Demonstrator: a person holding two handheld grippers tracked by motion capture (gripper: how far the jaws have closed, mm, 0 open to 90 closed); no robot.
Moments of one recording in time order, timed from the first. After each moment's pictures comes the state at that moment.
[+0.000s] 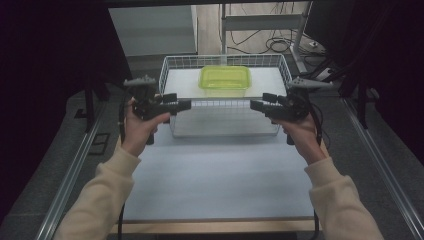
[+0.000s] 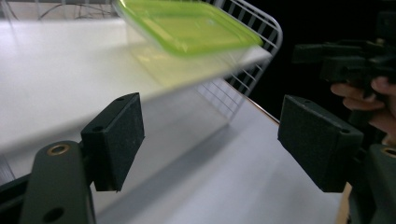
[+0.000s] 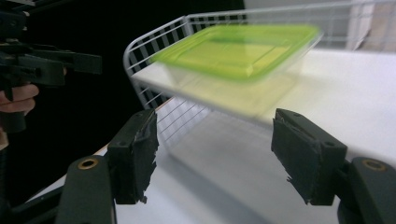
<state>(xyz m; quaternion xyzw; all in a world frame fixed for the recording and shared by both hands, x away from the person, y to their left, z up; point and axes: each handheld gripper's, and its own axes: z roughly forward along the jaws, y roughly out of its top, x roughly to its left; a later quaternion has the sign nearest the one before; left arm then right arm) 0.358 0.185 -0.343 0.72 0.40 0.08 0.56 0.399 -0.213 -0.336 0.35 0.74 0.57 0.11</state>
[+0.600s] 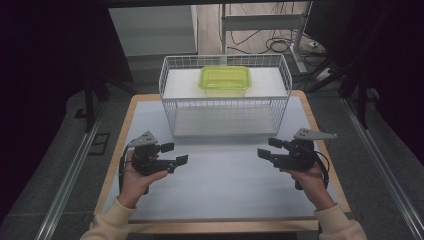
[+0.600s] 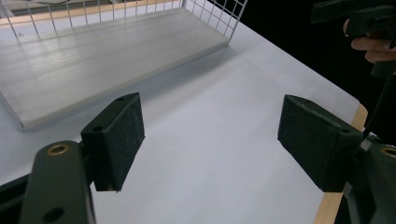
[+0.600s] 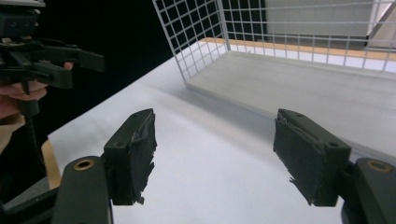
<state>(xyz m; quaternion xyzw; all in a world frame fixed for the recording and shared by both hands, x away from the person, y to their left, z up) 0.291 0.186 -0.438 0.76 0.40 0.08 0.51 0.331 -0.245 -0.424 0.34 0.75 0.55 0.08</state>
